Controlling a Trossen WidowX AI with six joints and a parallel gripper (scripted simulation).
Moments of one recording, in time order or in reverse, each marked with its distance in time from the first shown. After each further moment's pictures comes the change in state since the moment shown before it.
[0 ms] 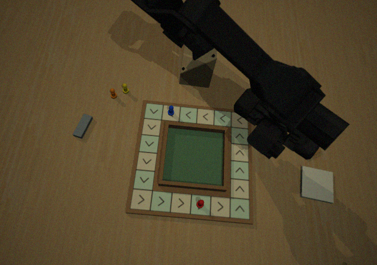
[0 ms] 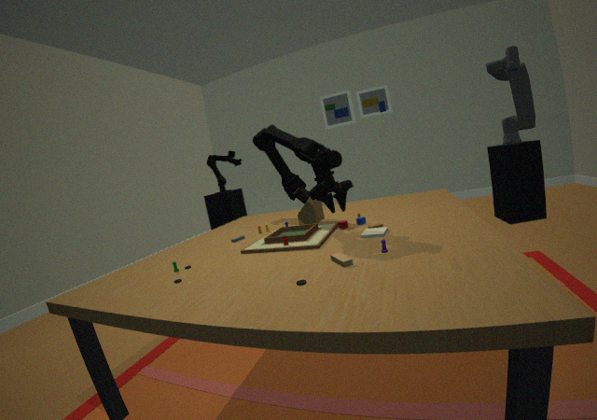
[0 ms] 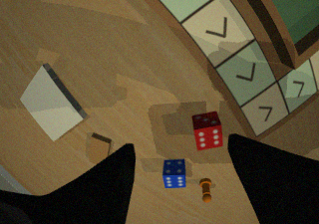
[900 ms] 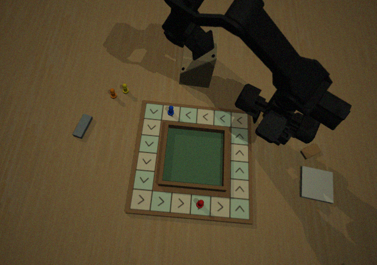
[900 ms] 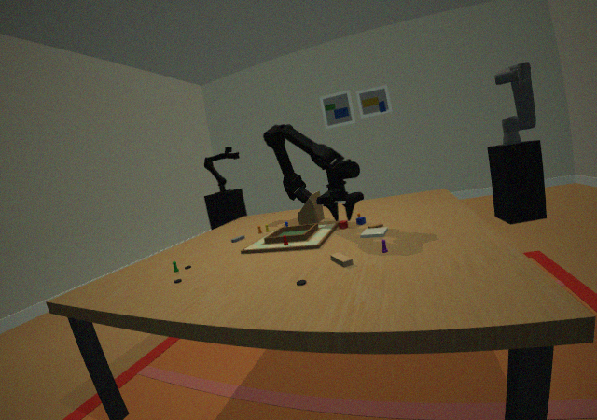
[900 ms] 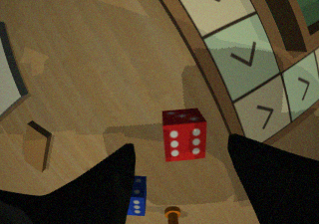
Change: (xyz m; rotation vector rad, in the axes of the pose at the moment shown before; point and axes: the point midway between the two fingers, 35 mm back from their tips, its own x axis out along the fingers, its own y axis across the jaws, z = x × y) arm 0.045 -0.024 -0.032 -0.177 -0.150 -0.128
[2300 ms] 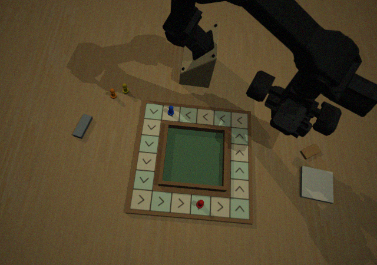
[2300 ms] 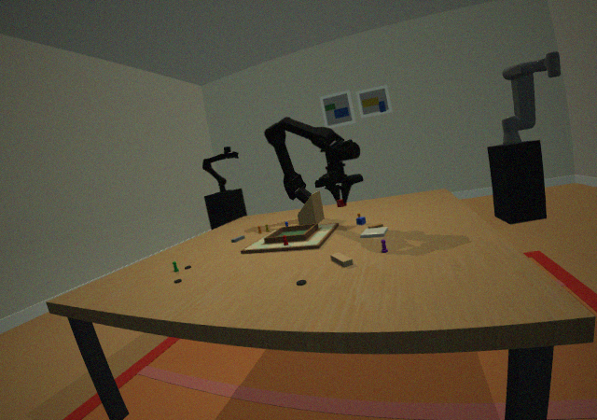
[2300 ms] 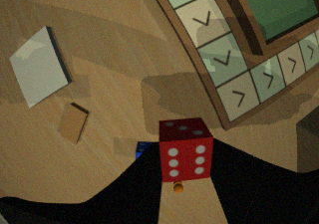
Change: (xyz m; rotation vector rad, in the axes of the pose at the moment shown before) arm -0.067 0.012 0.003 -0.012 -0.004 -0.006
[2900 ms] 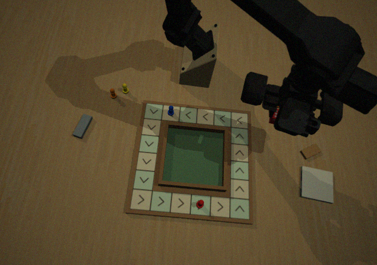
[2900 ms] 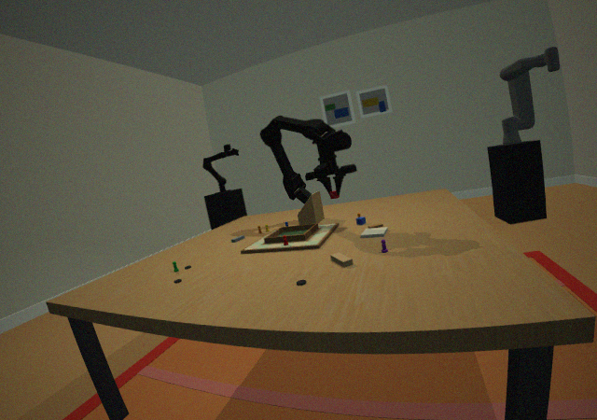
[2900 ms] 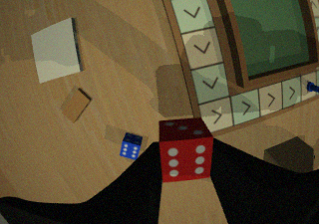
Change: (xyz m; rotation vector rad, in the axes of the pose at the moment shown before) arm -0.036 -0.011 0.021 -0.238 0.010 0.015
